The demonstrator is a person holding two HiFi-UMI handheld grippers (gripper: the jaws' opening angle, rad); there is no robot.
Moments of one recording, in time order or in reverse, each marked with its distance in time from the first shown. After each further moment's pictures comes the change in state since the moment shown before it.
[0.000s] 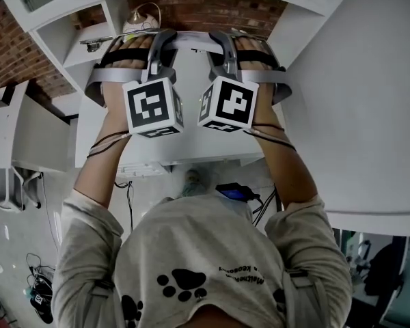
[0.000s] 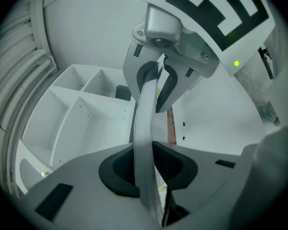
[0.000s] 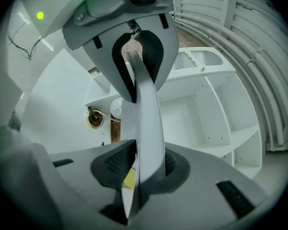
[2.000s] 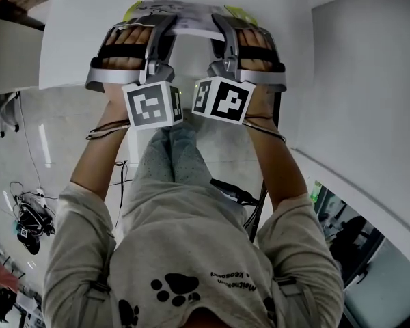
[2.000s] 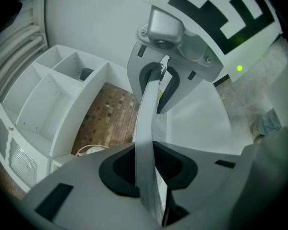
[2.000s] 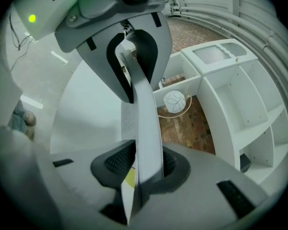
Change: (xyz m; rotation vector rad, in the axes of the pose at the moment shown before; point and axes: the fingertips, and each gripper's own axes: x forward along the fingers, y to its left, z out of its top) left arm 0.000 -0.269 -0.023 -0.152 0.072 -0.189; right arm -0.010 0.268 -0.022 0.068 -0.006 0.230
